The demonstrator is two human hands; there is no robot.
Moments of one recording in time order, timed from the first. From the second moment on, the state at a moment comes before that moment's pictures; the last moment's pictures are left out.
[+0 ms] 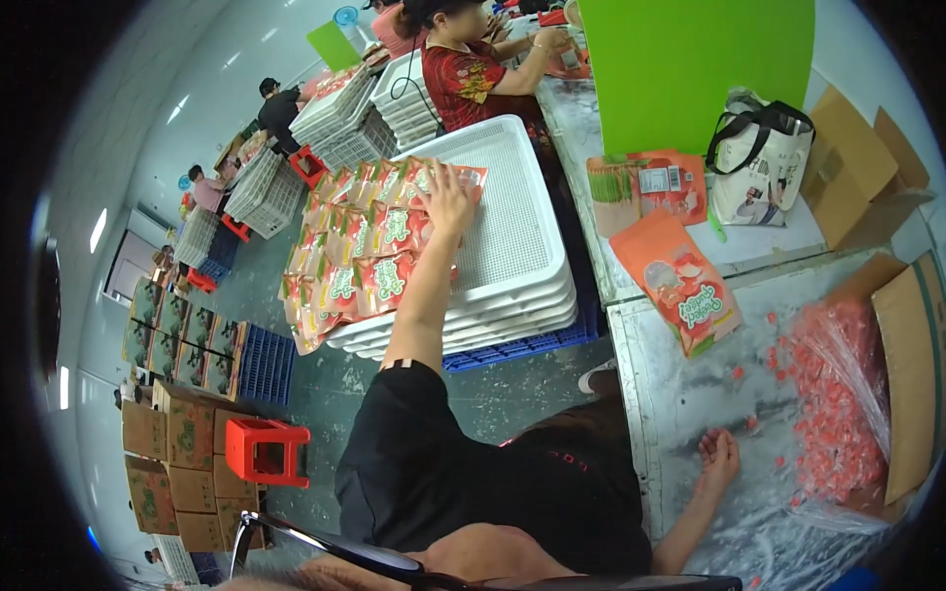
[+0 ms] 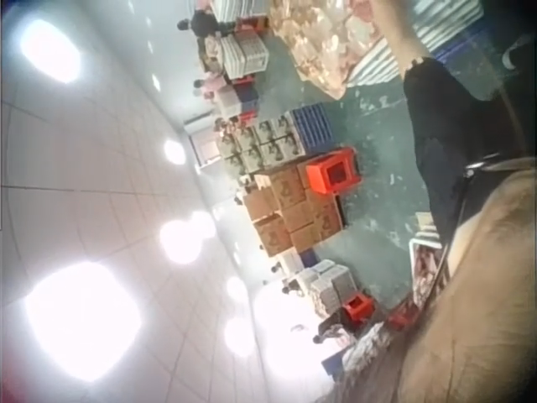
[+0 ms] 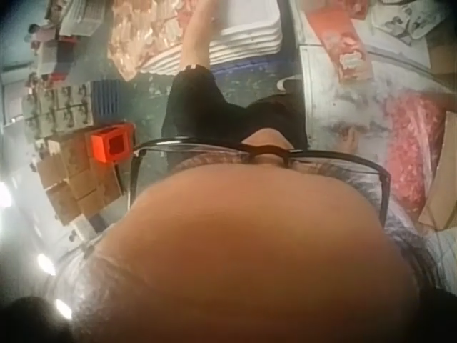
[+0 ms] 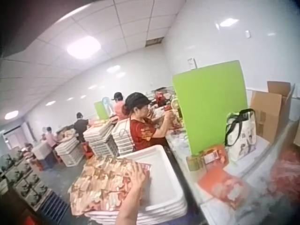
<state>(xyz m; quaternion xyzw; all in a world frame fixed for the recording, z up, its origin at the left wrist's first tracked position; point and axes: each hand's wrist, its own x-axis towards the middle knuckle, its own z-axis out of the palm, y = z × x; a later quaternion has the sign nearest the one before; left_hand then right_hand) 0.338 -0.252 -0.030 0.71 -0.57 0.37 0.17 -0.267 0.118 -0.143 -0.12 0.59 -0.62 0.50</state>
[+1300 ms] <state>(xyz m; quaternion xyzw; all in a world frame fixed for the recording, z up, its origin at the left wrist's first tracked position) -0.094 -0.103 -0.087 0.40 -0.89 -0.10 0.20 -0.420 0.104 -0.117 -0.29 0.95 -0.14 -0.01</state>
